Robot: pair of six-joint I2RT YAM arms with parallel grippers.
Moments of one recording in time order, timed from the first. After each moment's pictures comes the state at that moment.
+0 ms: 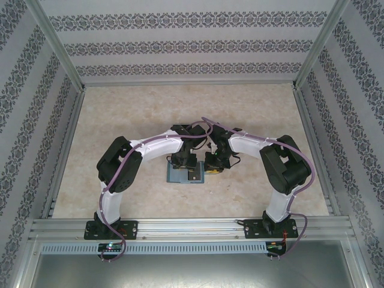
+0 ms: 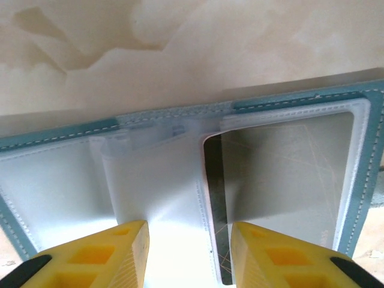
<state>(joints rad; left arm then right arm) -0.77 2.00 1.46 -1.00 0.05 -0.68 0.54 1.81 1.06 -0.73 -0.39 0.55</state>
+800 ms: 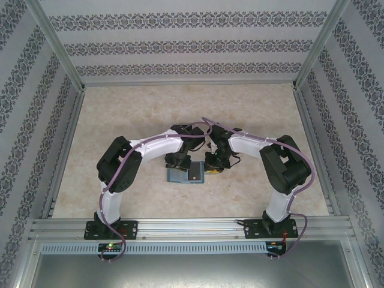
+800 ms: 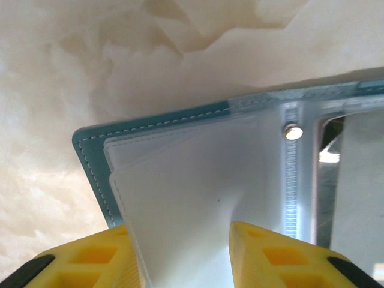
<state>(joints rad) -0.76 2.00 1.46 -1.12 -0.09 -0.63 0.54 1.81 1.06 -0.73 -0.39 0.55</state>
